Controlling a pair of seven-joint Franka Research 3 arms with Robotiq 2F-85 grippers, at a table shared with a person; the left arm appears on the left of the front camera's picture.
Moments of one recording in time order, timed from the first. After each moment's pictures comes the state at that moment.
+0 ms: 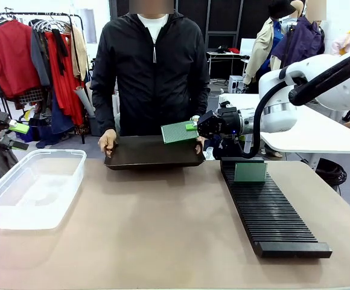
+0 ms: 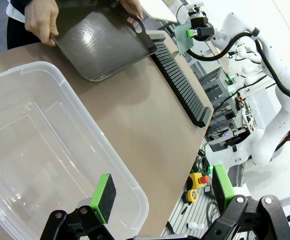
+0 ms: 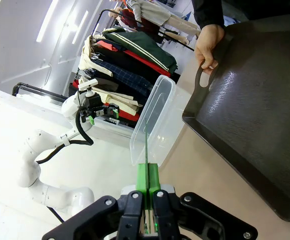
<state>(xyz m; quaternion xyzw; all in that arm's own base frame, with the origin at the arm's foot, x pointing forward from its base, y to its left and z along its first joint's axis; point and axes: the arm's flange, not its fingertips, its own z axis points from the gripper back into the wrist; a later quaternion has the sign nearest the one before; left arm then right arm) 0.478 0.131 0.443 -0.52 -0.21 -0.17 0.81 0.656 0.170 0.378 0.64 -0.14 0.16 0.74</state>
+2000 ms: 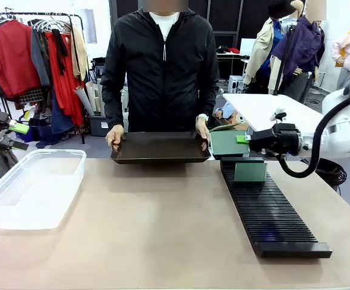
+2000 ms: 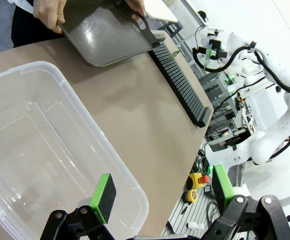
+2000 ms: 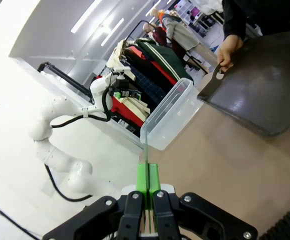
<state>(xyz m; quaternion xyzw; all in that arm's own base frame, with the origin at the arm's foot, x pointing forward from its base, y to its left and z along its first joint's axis) 0.478 0.131 0.443 -0.52 -0.21 -0.17 0.81 0.561 0.011 0.346 0.67 -0.25 0.22 0.66</state>
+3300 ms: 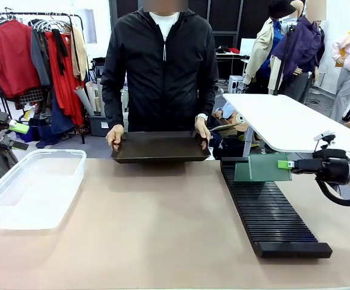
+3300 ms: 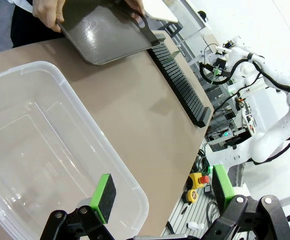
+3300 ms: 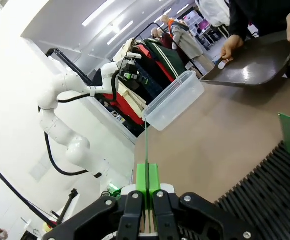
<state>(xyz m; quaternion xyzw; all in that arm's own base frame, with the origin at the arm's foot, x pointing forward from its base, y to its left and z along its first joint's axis) 0.478 0.131 0.443 -0.52 -0.21 -0.17 0.81 0.473 -0.087 0.305 0.66 -0.31 0.26 0.64</state>
